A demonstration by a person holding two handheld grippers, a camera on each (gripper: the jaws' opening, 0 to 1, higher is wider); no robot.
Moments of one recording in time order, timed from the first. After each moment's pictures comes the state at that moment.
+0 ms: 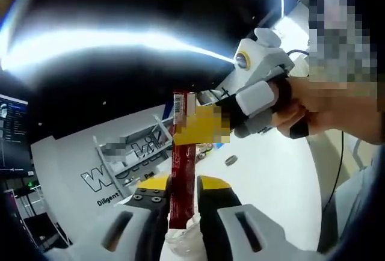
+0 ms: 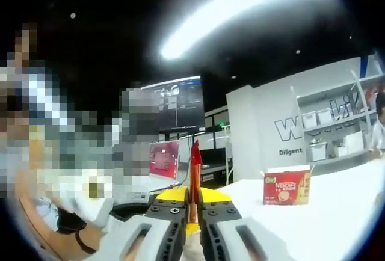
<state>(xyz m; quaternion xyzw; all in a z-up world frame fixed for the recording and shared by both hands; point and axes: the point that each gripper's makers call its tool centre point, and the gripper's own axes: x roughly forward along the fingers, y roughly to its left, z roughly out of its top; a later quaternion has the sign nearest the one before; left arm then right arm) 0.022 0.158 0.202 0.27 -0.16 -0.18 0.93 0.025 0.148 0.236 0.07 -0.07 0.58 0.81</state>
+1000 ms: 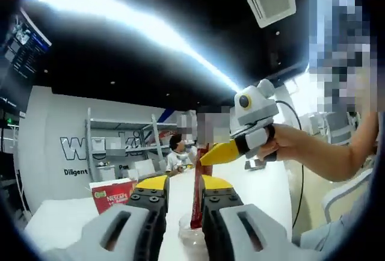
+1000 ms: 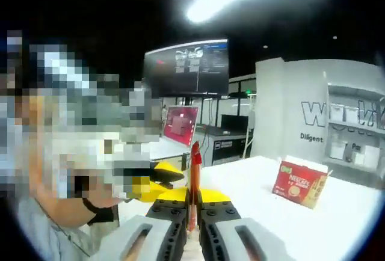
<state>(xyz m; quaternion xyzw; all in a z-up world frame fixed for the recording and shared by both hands) 0.021 0.215 0.226 0.07 -0.16 -0.26 0.95 0.036 0.185 0.233 -0.08 0.01 0.66 0.75</state>
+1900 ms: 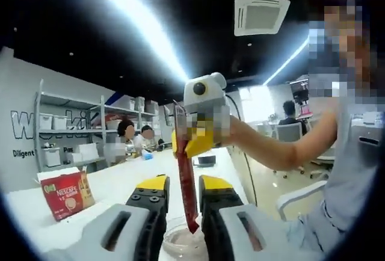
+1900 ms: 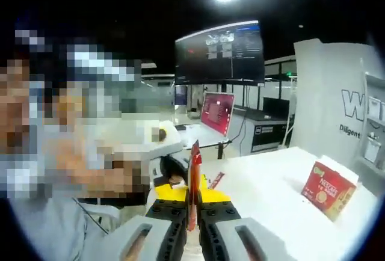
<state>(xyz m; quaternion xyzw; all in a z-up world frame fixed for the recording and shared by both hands) 0.041 0.179 0.227 0.06 -0.07 -0.46 0.88 0.030 0.190 0.250 -0.11 0.07 0.77 0.63</state>
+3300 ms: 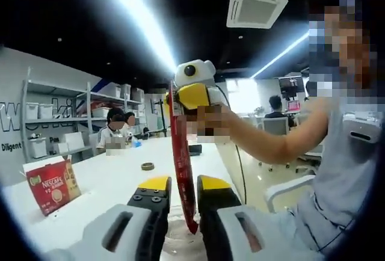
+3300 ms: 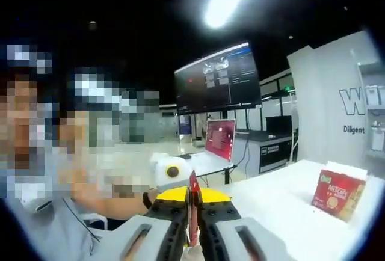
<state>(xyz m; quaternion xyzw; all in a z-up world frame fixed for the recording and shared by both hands) 0.042 0.170 0.204 0.05 -0.04 -0.50 0.86 0.030 0.187 0.280 0.00 0.03 0.78 0.62</state>
